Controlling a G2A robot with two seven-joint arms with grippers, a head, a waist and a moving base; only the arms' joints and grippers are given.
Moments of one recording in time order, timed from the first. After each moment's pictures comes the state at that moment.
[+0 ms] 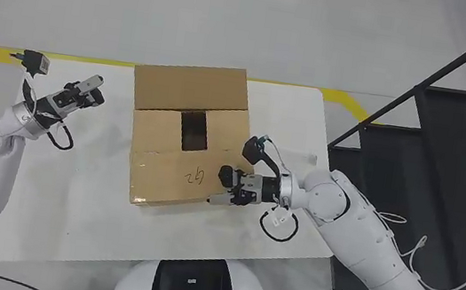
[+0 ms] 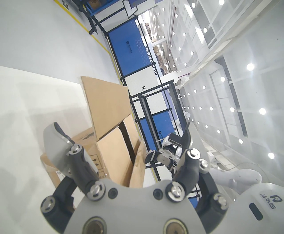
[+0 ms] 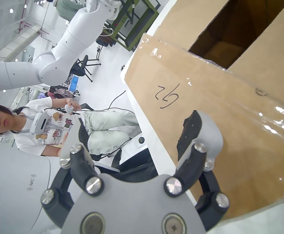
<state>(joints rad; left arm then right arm) 0.92 -1.02 -1.36 -1.02 -0.31 -0.61 -0.94 -1.13 -1.01 0.96 -1.57 -0.11 -0.63 0.80</state>
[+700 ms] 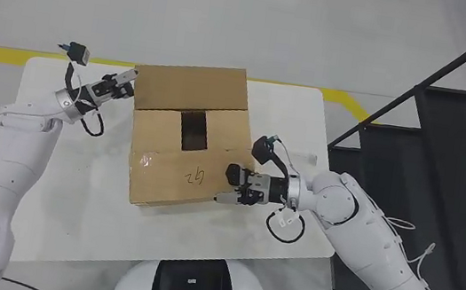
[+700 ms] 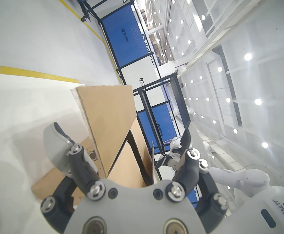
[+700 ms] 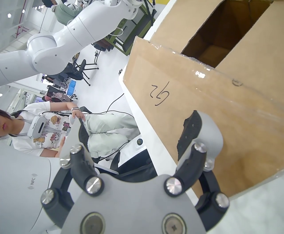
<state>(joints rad) 0.61 -1.16 -1.07 -0.59 -0.37 -0.79 -0.93 -1.18 -0.99 1.03 -1.61 -0.11 -0.62 0.80</state>
